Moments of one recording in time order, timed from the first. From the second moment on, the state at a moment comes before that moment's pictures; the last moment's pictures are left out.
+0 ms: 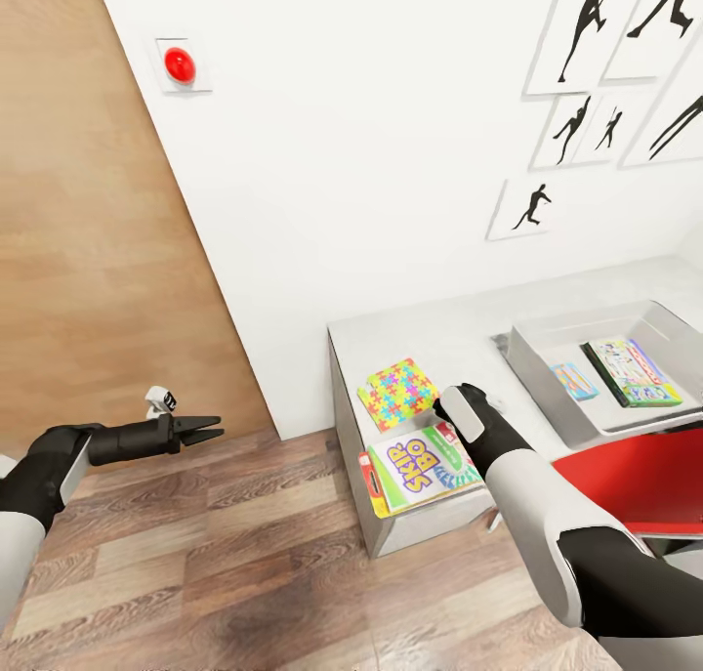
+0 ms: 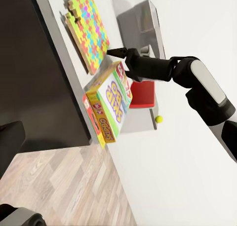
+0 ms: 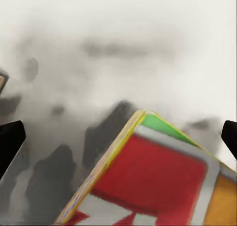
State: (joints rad) left arm -0.83 0.40 0.10 -0.67 0.13 0.84 -1.56; right arm -1.03 0.07 0.08 -0.52 -0.70 0.42 -0.76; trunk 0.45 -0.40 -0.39
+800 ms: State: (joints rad) left arm -0.83 0.40 0.10 -0.67 0.13 0.84 -1.56; right arm -1.03 0.07 0.08 -0.52 -0.70 0.42 -0.76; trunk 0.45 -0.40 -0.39
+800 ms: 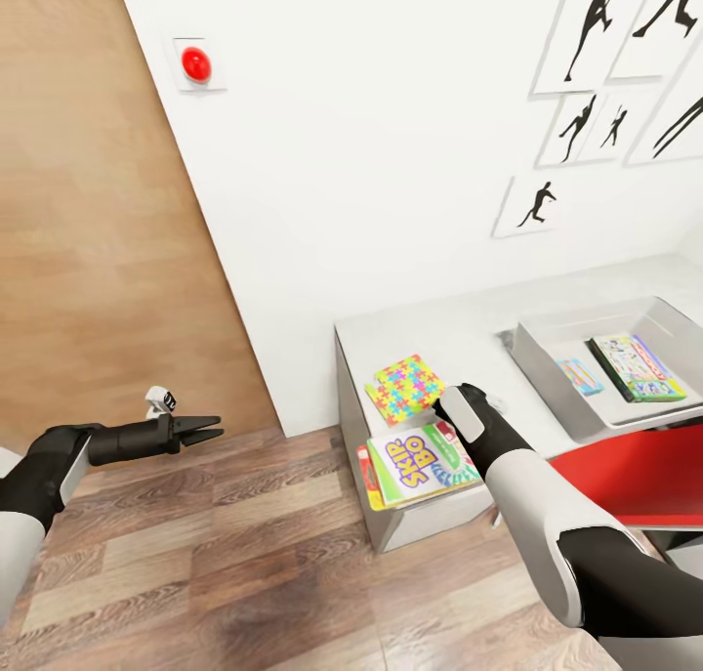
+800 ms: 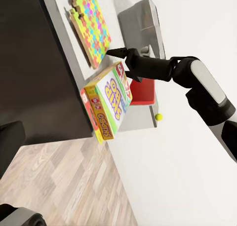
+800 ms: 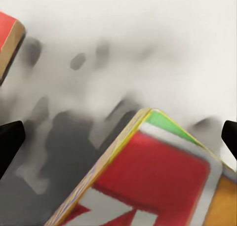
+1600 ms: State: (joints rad) left arm -0.83 0.40 0.10 -0.67 0.13 0.84 -1.56; right arm -1.03 0.07 0.08 -0.52 -0.70 0.42 -0.76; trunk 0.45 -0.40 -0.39
